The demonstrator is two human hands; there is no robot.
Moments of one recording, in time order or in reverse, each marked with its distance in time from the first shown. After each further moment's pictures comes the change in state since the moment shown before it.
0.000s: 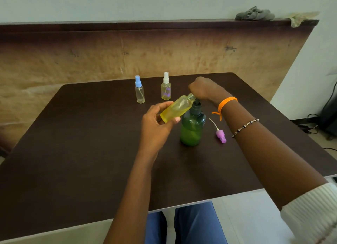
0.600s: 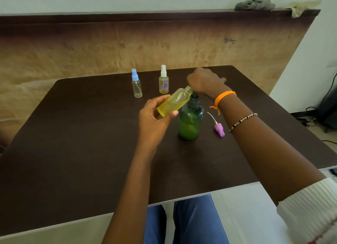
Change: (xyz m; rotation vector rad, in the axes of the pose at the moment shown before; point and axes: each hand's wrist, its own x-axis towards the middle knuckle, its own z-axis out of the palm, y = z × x) left_hand -0.004 0.000 0.003 -0.017 0.027 0.024; right_hand -0.014 0.000 -0.004 -0.070 0.086 -0.009
